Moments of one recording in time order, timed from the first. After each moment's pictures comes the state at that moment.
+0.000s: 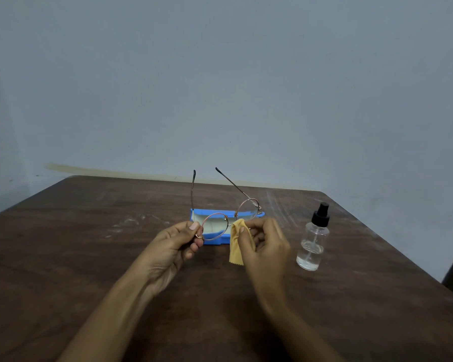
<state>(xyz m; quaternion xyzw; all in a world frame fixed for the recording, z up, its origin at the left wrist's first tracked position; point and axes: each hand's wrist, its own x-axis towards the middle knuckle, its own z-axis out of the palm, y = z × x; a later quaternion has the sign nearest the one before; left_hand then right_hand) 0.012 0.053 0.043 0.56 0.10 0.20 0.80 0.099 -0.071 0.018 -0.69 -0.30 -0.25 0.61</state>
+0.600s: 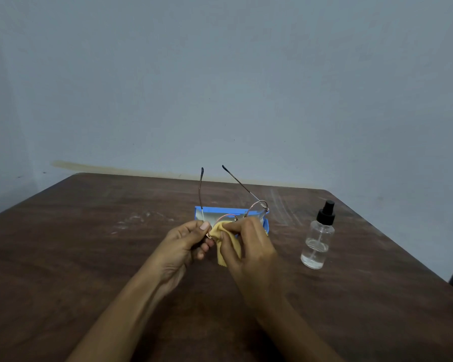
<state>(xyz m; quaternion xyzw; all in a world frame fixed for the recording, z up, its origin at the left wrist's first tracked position) 0.020 0.051 0.032 0.60 0.07 0.21 0.77 0.087 -0.061 0.011 -0.68 -0.45 -0.37 0.45</state>
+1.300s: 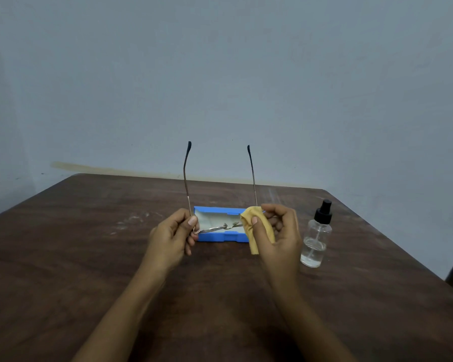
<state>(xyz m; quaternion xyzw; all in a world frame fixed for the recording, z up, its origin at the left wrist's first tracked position) 0.022 0.067 0.023 0.75 0.12 0.37 0.54 0.105 -0.080 0.025 -0.61 -0.31 -0.21 0.70</state>
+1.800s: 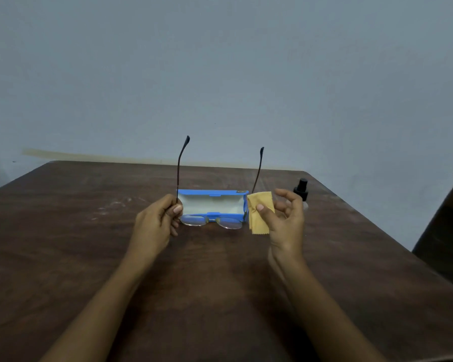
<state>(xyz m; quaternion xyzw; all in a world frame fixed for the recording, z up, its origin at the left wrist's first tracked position) 0.024 0.060 0.019 0.82 0.12 0.41 0.38 0.124 -0.111 0.025 -0.58 -0.16 -0.09 0.80</state>
